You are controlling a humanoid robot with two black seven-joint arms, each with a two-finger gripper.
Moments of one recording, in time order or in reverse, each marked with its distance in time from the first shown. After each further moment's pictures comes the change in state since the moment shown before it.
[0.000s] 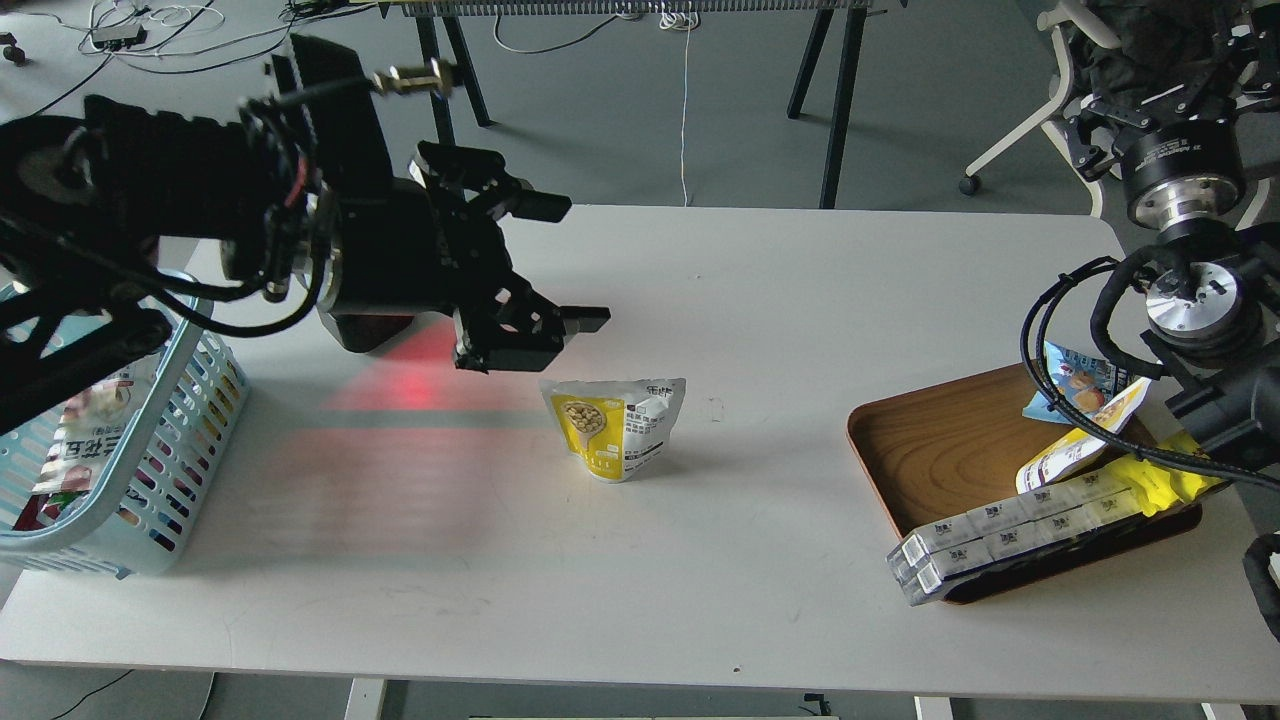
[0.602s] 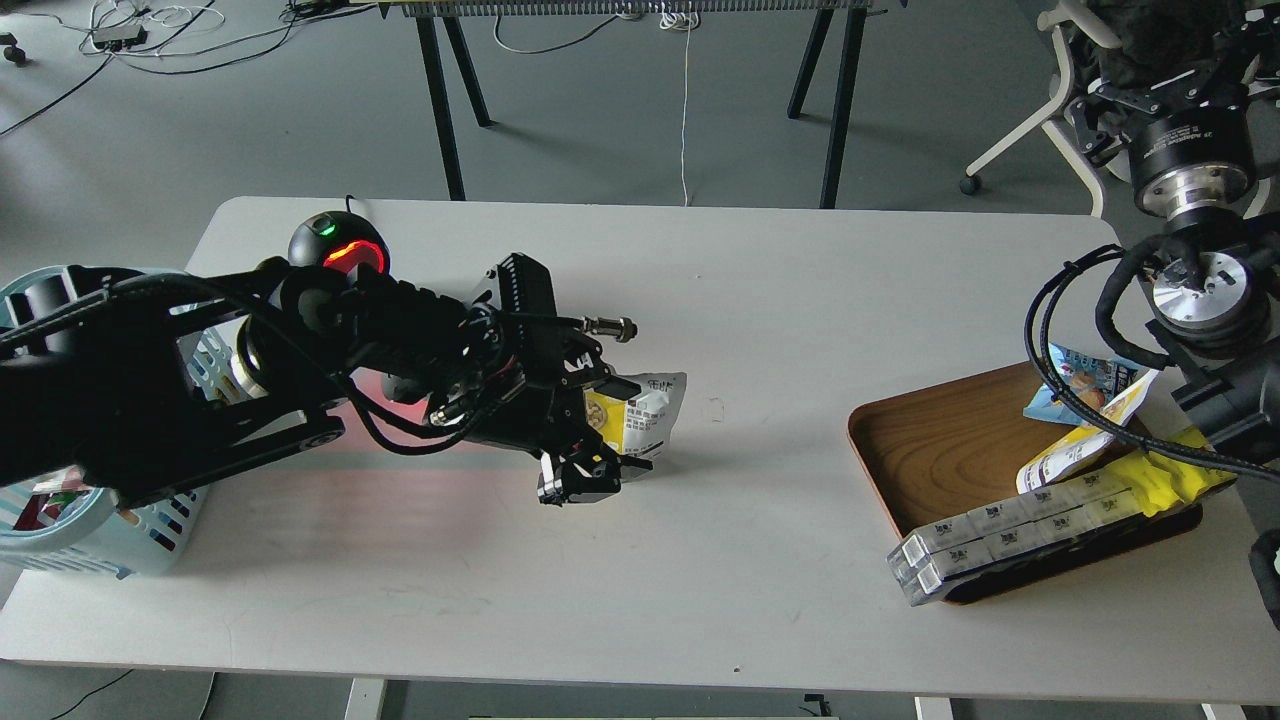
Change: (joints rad) left arm 0.002 -0.243 0.259 0.190 0.064 0.000 0.003; right arm 0.003 -0.015 0.028 0.057 -0.001 -0.002 0.004
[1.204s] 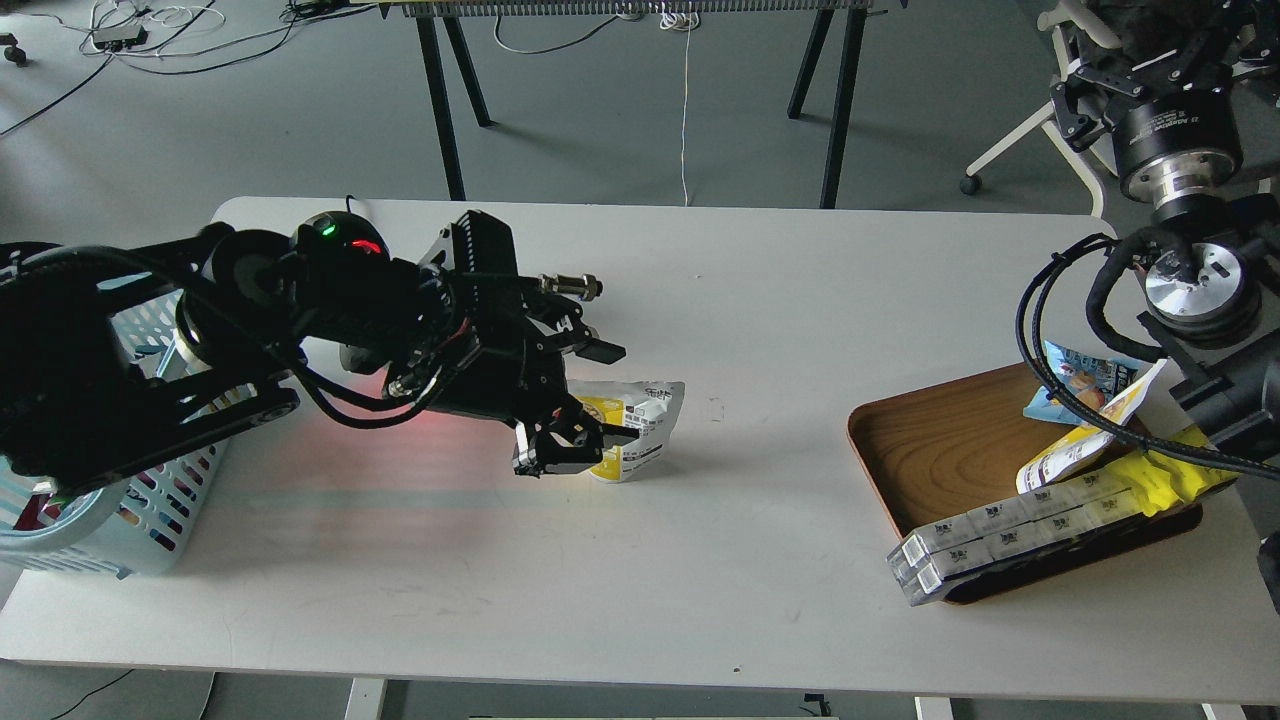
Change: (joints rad) left arm -0.004 0.106 -0.111 -0.094 0.000 0.000 -0.038; right arm -0.002 -0.025 -0.003 0.062 -0.006 0.003 0.003
